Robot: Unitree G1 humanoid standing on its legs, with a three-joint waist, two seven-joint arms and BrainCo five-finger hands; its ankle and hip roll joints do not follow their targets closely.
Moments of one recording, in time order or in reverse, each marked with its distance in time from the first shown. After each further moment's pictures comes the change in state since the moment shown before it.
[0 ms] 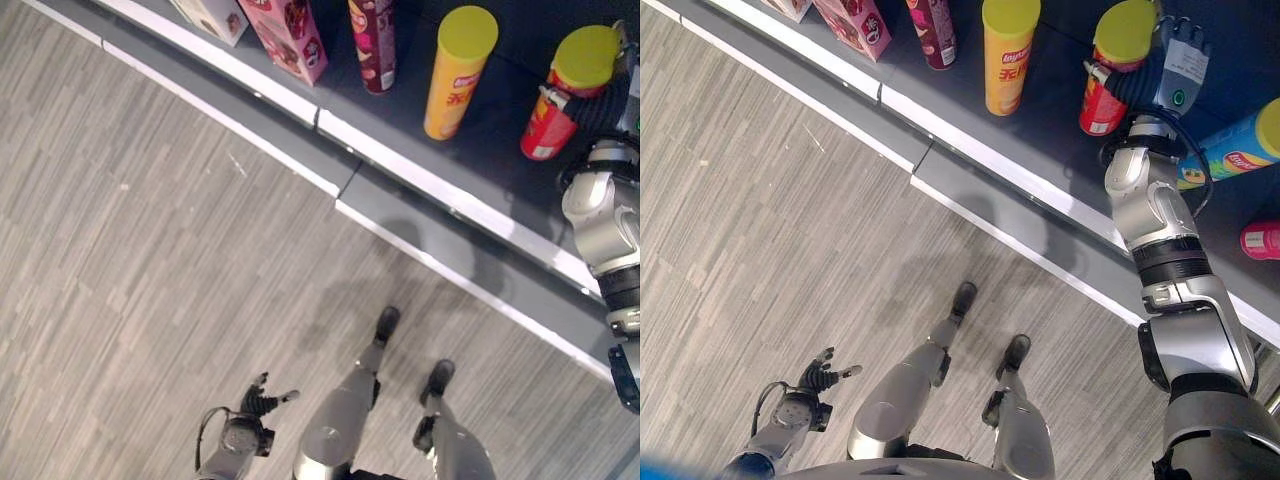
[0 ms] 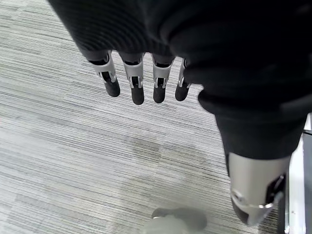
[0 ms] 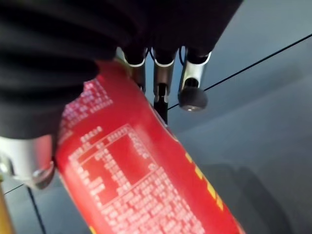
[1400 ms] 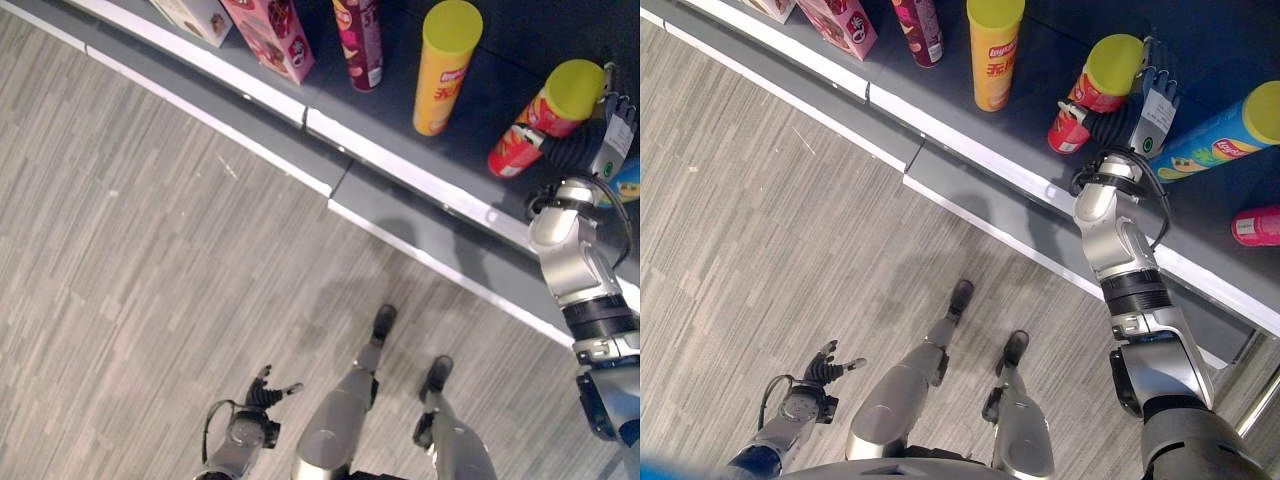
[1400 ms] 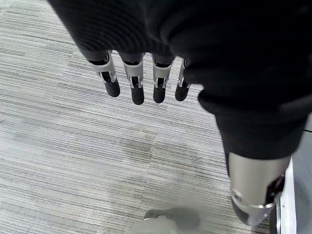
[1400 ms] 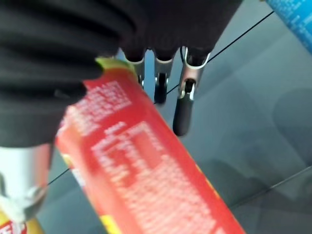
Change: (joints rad) left arm -0.024 -0.016 -0.012 0.002 0.000 0.001 0.043; right arm 0.162 0.150 -0.058 -0.145 0.040 -0.007 -0.085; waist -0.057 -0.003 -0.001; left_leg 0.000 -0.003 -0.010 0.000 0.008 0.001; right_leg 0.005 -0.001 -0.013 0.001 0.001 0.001
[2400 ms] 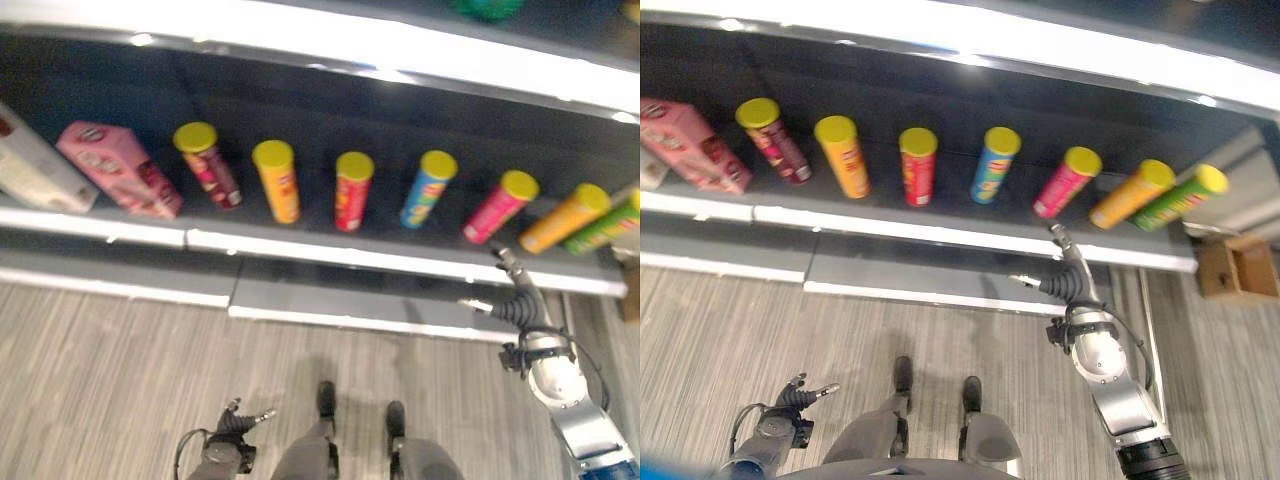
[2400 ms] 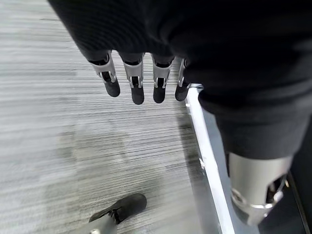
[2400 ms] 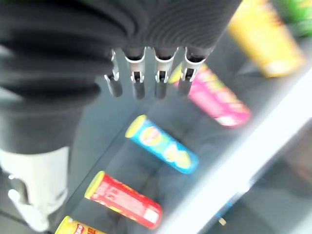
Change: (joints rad) left arm 0.020 0.016 0.187 0.171 0.064 0.084 -0.049; right arm 0.887 0.077 -0.021 -0.492 0.473 -0.193 0.647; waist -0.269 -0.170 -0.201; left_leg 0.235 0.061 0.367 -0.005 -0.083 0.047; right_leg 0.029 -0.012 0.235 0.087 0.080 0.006
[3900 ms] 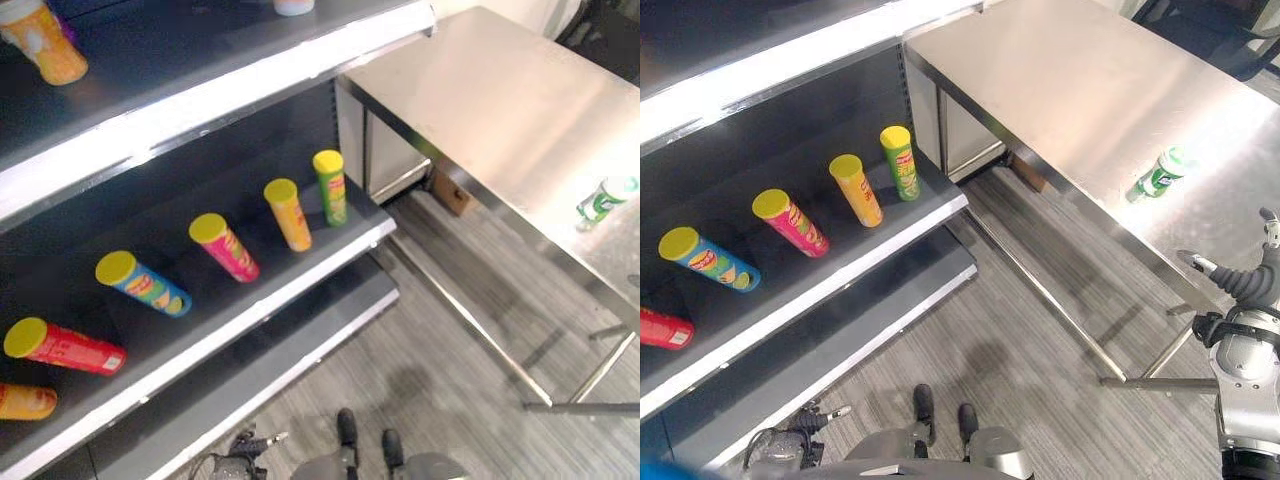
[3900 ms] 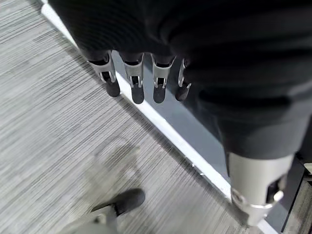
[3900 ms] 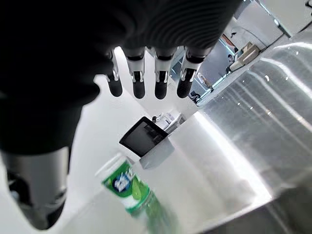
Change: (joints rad) left arm 0.062 -0.078 0.029 -0.036 0.015 0.009 -0.067; right arm -0.024 -0.189 -0.515 0.231 -0.057 0.061 -0.239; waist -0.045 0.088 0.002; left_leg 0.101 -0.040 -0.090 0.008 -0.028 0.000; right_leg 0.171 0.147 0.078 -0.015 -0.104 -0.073
